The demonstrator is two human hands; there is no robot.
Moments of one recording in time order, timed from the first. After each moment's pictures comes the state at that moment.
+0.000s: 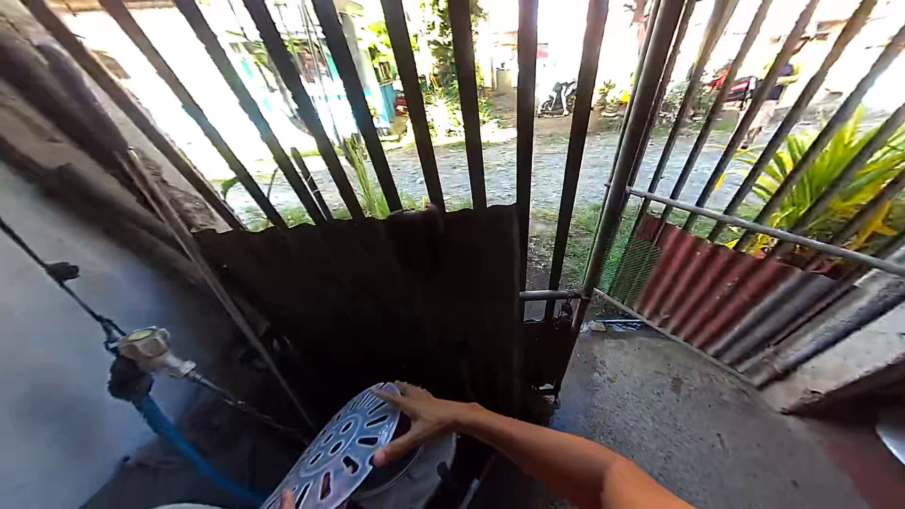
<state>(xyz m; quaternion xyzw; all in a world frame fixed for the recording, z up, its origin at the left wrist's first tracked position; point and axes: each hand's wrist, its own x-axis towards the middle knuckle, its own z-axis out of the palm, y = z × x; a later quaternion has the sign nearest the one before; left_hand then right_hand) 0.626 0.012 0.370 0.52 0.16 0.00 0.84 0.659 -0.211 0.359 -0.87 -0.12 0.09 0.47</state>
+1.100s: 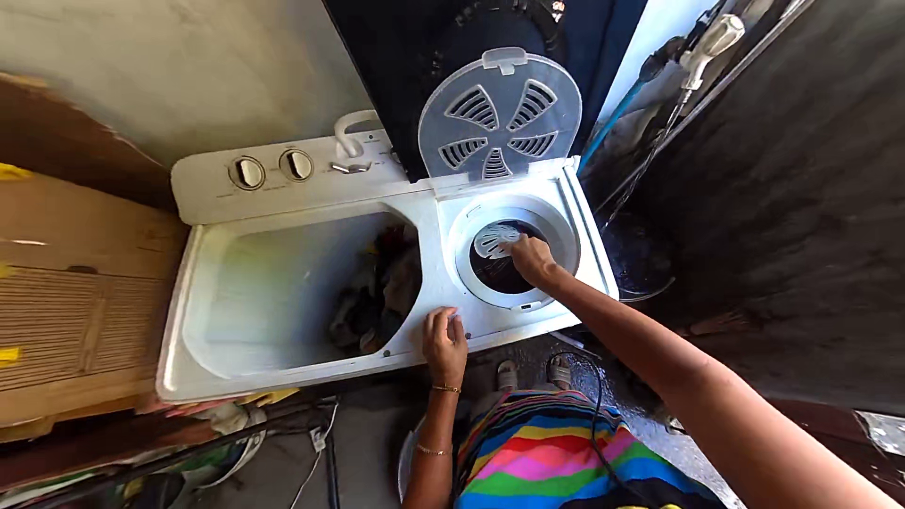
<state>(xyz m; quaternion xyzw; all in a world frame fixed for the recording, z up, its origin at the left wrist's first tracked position) 0.337 0.153 0.237 0.83 0.38 0.33 0.24 0.591 0.122 0.318 -0.86 -0.46 0.22 0.01</state>
